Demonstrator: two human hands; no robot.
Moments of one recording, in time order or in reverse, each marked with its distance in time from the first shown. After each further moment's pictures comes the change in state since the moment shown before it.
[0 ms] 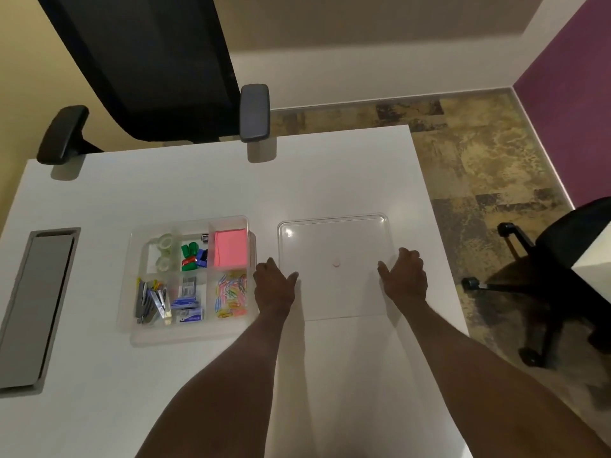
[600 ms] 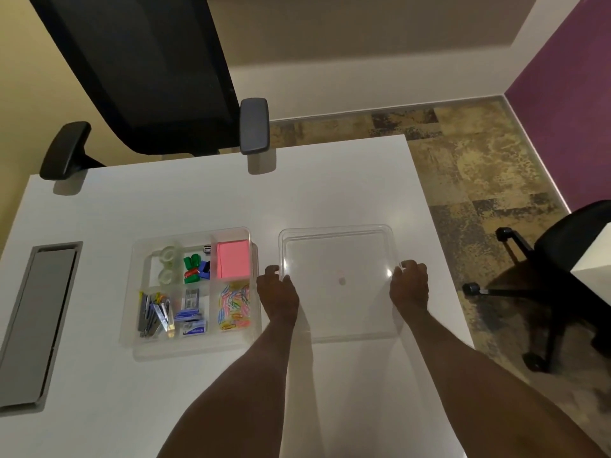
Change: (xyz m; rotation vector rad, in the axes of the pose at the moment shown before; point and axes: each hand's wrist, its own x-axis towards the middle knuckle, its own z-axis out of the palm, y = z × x) left_hand 0.001 0.012 0.004 -0.427 0.192 -0.106; right_hand 0.000 -0.003 0.003 0.252 0.082 0.183
